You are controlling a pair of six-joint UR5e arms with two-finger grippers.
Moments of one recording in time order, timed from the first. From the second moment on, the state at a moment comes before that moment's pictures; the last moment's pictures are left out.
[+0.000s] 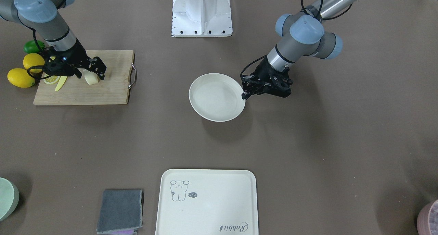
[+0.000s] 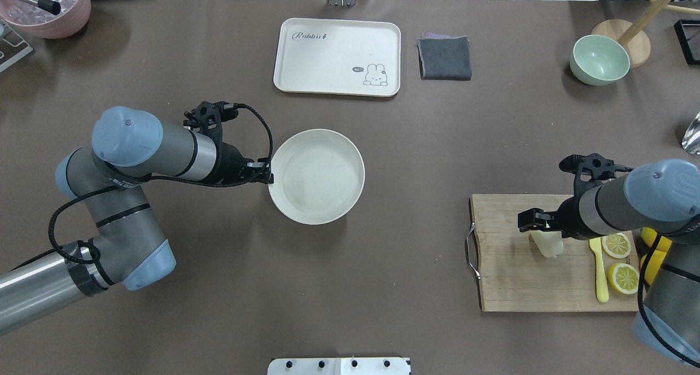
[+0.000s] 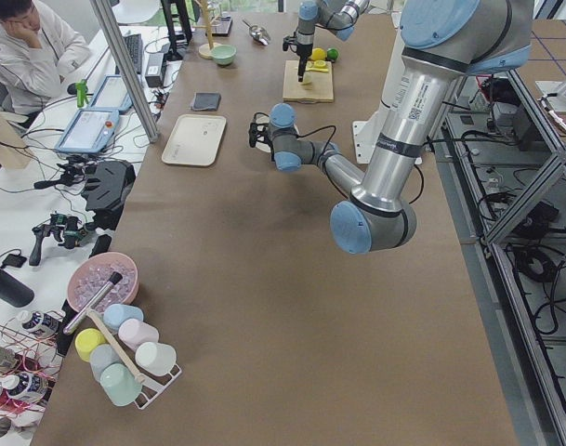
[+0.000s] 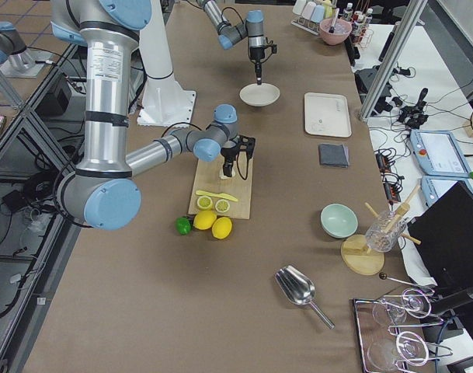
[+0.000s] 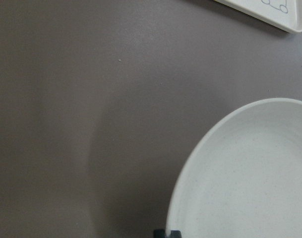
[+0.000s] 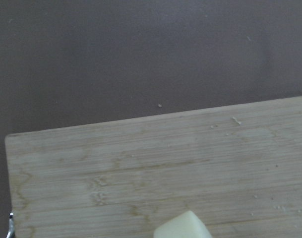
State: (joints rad) left arm -0.61 -2.00 -1.62 -2.32 -1.98 -1.35; right arm 0.59 -1.65 1.96 -1.15 1.92 1.27
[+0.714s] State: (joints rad) left arm -0.61 -2.00 -1.62 -2.32 -1.99 -1.35; right arm 0.60 -1.64 1.94 -1.17 1.90 1.07
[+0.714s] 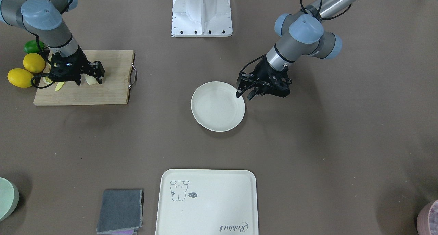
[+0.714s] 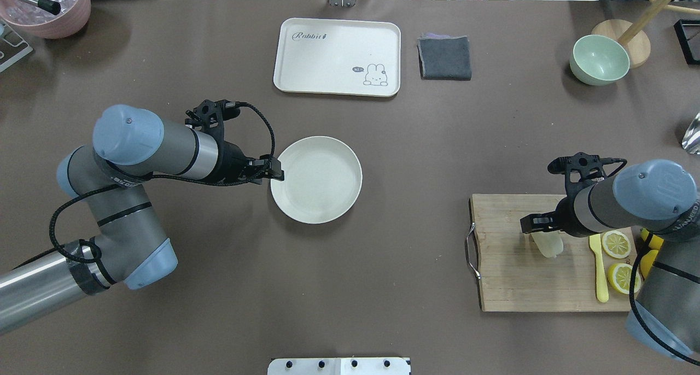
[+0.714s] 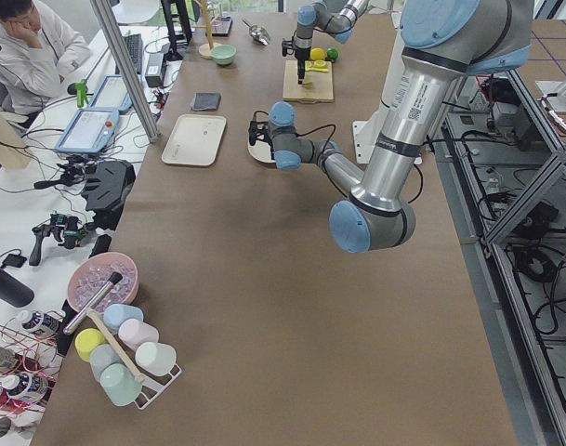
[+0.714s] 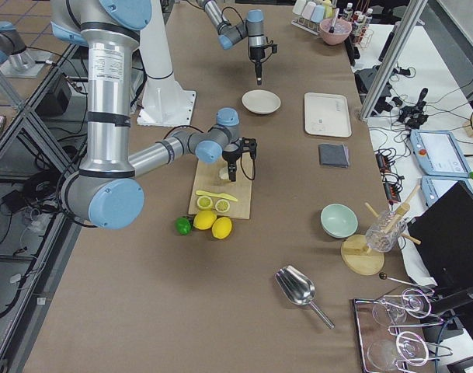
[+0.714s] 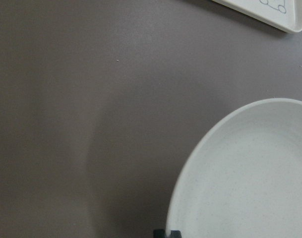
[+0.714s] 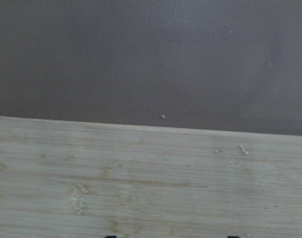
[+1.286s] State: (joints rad) left arm -0.78 -1.99 -1.62 -2.20 -2.12 -1.18; right arm 0.58 -1.68 2.00 -1.17 1.91 1.08
